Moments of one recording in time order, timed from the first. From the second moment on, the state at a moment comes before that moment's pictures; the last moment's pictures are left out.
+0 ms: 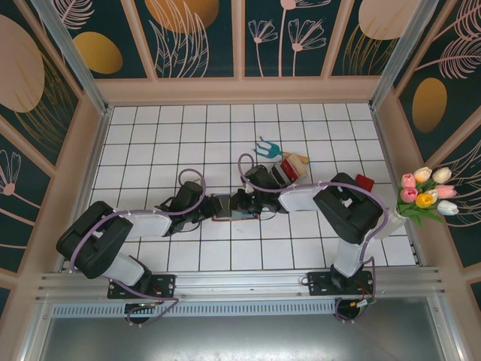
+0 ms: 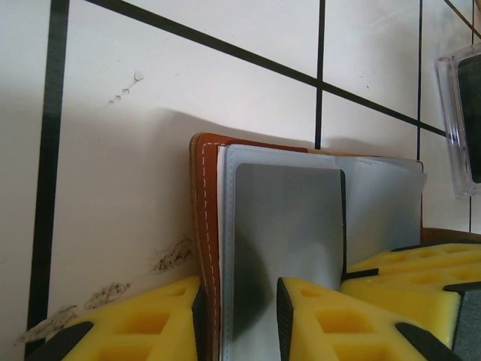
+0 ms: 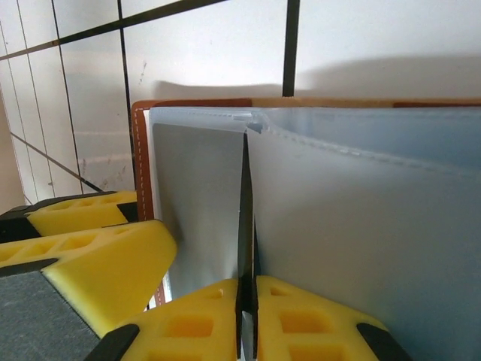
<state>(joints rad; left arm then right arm) -0.63 1.50 0.44 0.27 0.14 -0.93 0.79 1.82 0.84 0.12 -0.44 0.92</state>
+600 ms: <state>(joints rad) -0.64 1.50 0.44 0.24 0.10 -0.92 0.80 1.73 0.88 -0.10 -0.28 0.85</state>
